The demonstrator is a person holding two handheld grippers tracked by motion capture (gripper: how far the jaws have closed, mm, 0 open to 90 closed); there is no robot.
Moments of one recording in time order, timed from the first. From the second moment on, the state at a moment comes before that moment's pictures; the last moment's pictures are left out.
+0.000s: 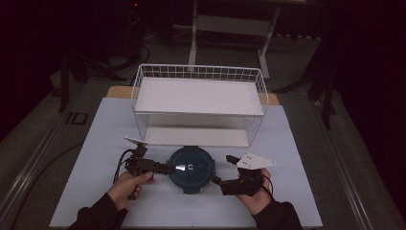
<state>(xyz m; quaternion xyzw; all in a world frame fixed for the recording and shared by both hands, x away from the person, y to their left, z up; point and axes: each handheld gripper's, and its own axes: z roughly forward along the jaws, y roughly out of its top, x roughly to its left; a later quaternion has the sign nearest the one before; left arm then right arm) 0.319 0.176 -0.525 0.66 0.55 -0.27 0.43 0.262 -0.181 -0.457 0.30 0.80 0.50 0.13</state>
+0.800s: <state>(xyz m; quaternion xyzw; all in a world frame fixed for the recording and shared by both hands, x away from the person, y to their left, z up) 0.291 0.173 -0.509 0.71 0.49 -0.20 0.46 0.298 -0.195 -0.501 0.43 0.76 0.47 -0.12</state>
